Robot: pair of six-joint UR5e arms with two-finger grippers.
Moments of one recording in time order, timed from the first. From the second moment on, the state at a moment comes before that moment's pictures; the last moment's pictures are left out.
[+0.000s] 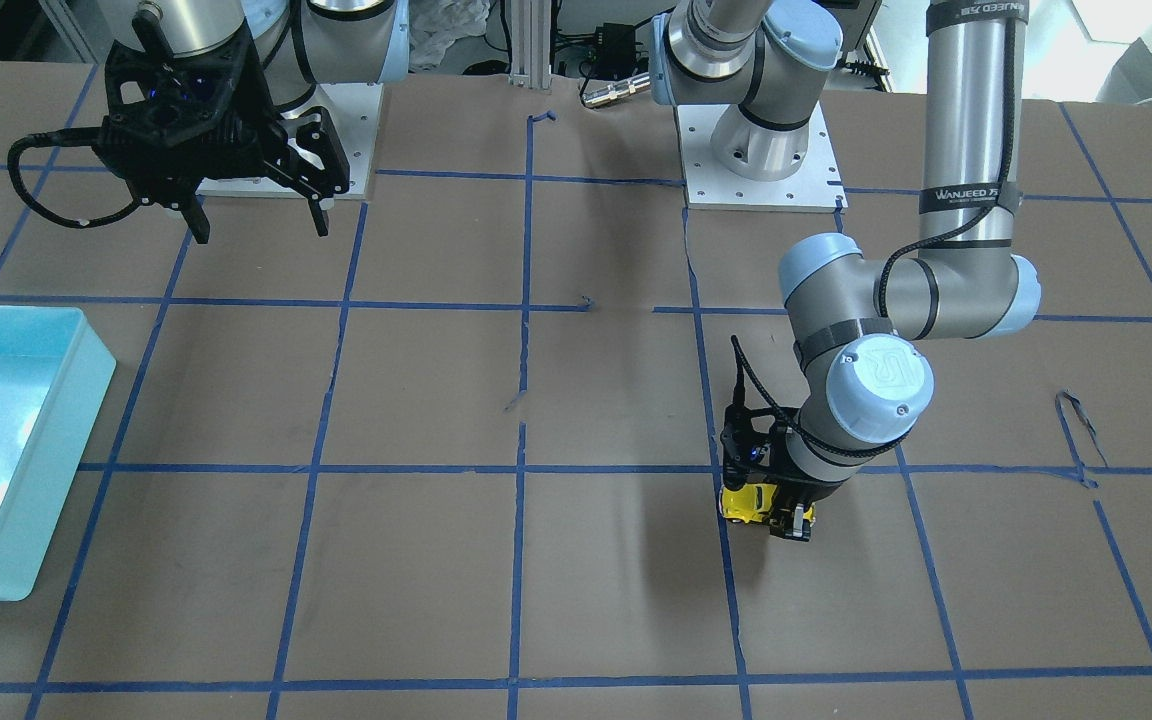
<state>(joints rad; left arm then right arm) -1.49 -2.05 -1.78 -0.89 1.60 1.80 1.65 -1.62 1.57 -1.63 -1.59 -0.05</state>
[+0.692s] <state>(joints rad) -1.34 -2.05 -1.80 -0.88 1.59 1.80 1.65 -1.62 1.57 -1.63 -1.59 -0.05</state>
